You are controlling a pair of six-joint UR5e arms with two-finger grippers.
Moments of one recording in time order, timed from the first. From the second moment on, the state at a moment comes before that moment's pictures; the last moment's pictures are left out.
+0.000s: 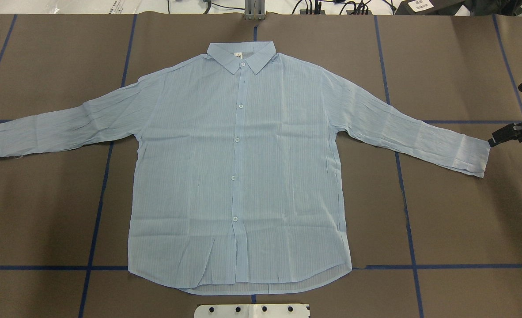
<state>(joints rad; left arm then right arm) -1.52 -1.49 -1.59 -2.18 -2.35 -0.14 1.17 -1.53 1.40 -1.04 2.30 0.40</state>
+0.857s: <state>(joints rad) -1.52 -1.49 -1.58 -2.18 -2.35 -0.14 1.14 -1.49 1.34 -1.03 2.30 0.40</state>
